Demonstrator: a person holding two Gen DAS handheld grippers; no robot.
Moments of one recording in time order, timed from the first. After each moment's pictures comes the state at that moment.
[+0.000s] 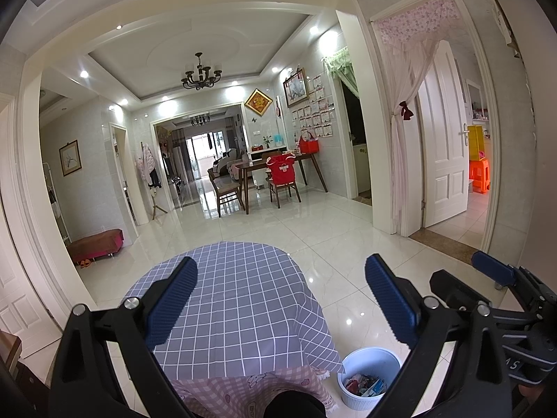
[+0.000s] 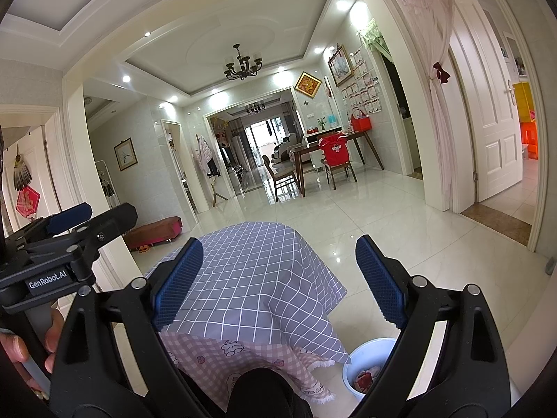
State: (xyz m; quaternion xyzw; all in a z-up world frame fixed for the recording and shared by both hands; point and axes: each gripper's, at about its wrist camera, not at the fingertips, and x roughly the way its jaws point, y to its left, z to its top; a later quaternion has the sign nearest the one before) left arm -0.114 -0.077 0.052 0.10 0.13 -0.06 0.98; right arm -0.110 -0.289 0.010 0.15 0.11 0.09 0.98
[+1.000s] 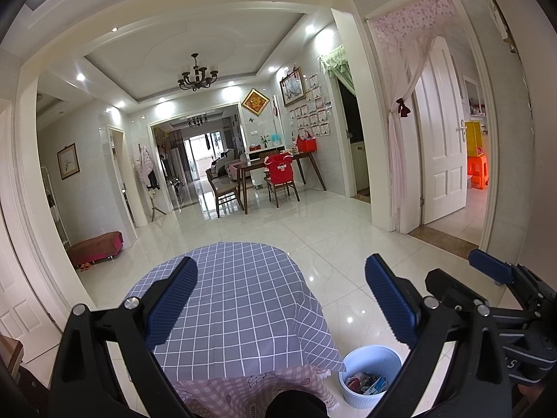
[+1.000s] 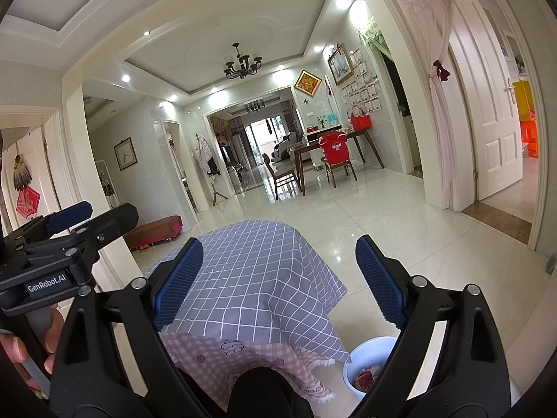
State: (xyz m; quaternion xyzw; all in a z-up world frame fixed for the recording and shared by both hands) left arm -0.114 -0.085 0.044 0.11 0.13 -0.06 0.98; right arm -0.109 -0.287 0.013 0.15 0.12 0.09 0.98
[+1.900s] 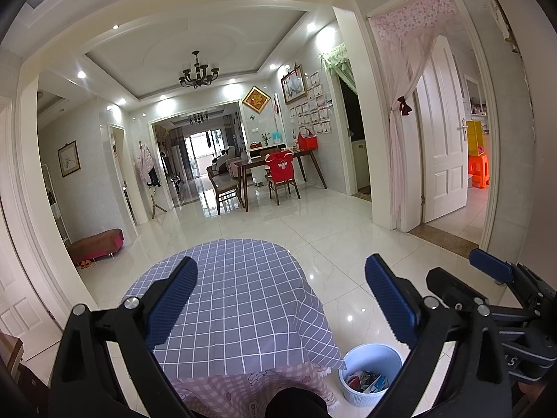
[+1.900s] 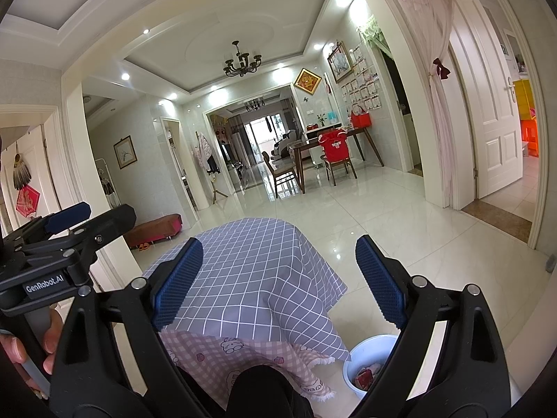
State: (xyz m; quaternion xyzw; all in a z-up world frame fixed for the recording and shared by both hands) left arm -0.112 -0.086 0.042 0.11 0.14 -0.06 0.98; right arm -0.109 -0.284 0.014 0.15 0.12 0.09 0.98
